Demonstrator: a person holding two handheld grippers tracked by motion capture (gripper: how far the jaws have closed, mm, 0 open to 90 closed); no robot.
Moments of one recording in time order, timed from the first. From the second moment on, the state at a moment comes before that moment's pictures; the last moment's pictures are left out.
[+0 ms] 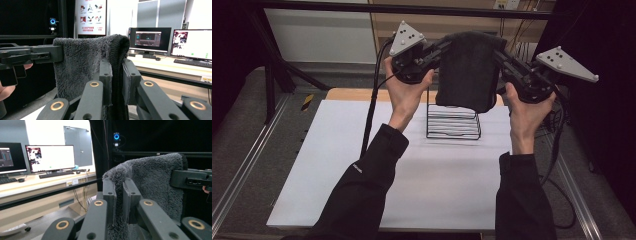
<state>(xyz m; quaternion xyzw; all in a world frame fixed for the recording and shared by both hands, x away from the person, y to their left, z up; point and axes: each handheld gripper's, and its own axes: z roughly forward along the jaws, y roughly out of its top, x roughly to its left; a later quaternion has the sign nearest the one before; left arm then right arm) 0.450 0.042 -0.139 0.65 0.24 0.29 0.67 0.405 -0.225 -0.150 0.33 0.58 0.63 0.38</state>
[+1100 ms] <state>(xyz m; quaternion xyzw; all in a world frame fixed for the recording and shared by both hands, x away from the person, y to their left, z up) 0.500 0.041 -0.106 0.62 0.26 0.32 0.67 0.466 -0.225 -0.108 0.33 0.57 0.63 0.41</state>
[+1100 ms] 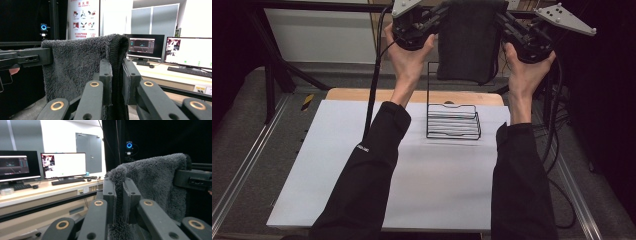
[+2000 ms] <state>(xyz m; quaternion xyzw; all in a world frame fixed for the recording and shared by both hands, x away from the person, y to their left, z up) 0.531 0.046 -0.153 0.65 0.27 0.31 0.65 0.508 -0.227 -0.157 0.35 0.59 0.62 0.38</state>
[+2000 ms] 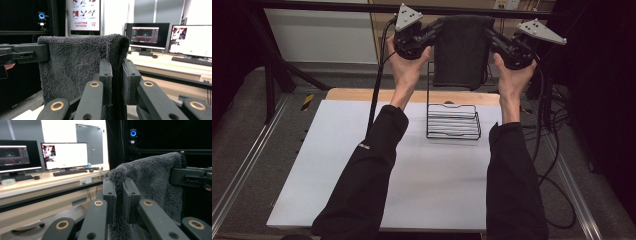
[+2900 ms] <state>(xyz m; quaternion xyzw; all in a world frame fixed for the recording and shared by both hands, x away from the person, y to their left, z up) 0.498 0.045 -0.205 0.69 0.22 0.27 0.64 0.480 -0.245 -0.225 0.35 0.61 0.62 0.35</state>
